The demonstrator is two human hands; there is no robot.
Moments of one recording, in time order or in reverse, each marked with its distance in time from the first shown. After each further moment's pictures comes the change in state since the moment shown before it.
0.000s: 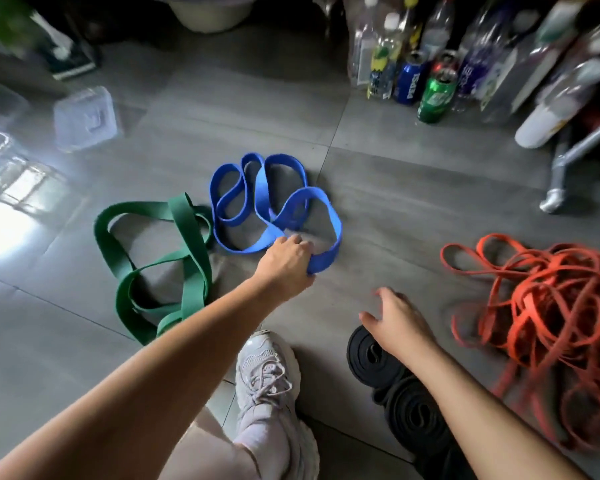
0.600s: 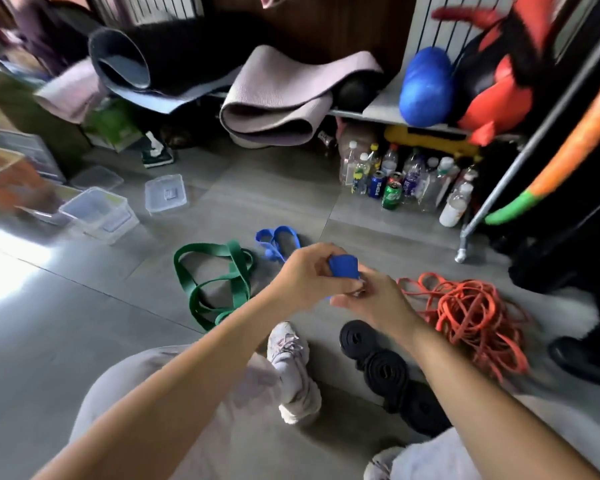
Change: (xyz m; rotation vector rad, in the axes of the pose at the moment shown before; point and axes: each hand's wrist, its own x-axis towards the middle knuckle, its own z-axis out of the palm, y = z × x) left_hand -0.296 0.092 -0.210 -1.043 0.242 0.216; right_hand -0.270 -0.109 -0.135 0.627 0.048 -0.633
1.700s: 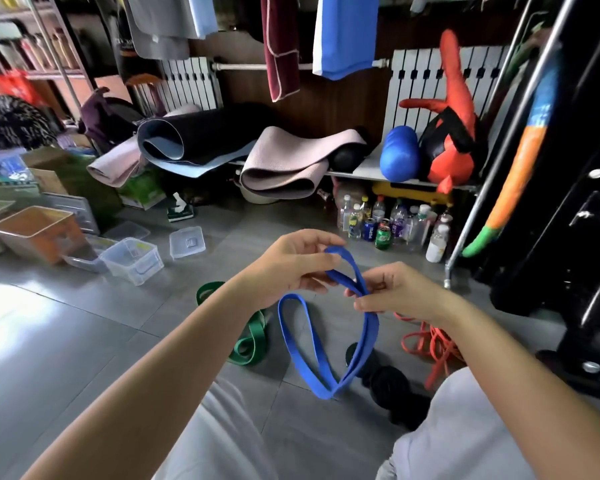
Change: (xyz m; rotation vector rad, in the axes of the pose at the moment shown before) left_hand -0.117 0.118 -0.056 -0.348 -0.199 0.024; right_hand -0.114 -0.149 -0.024 -0.087 -0.230 0.005
